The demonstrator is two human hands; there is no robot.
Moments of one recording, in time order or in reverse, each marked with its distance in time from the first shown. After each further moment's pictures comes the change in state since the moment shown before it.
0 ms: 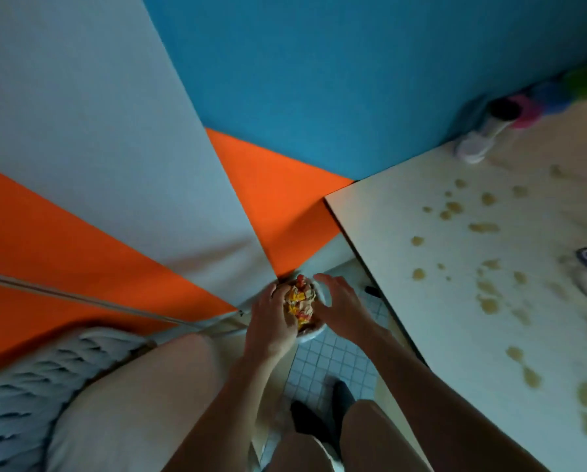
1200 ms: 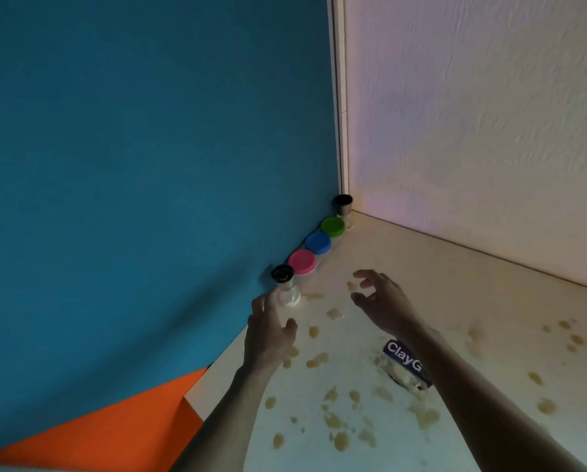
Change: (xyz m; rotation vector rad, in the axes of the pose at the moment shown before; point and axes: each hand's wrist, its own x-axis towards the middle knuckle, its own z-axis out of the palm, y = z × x) left_hand 0.072 0.421 -0.020 -0.028 0.062 0.524; right_hand -0.084 0.137 -0.416 0.166 0.721 0.097
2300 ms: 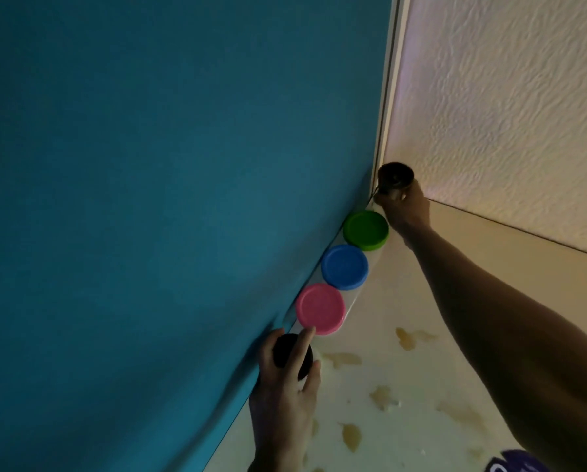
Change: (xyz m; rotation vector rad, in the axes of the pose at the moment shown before) left_hand 0.188 -0.081 0.107 0.009 0.114 0.143; right_hand 0.415 0.104 0.097 0.321 0.349 0.430
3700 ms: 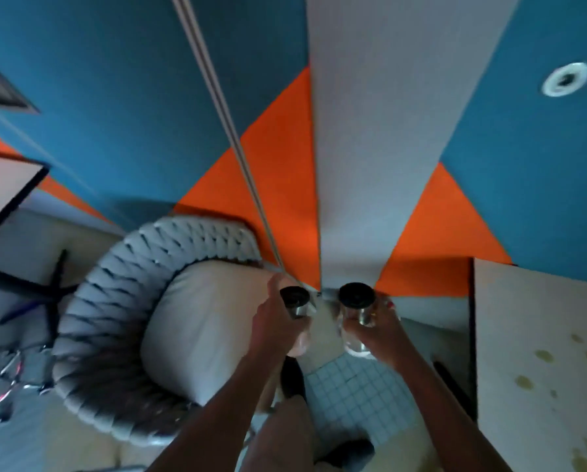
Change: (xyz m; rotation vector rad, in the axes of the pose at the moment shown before) left_hand -0.617 -0.098 -0.288 -0.209 0.478 -1.246; right_hand -0.807 0.106 -0.002 -0.445 -1.513 -0.484
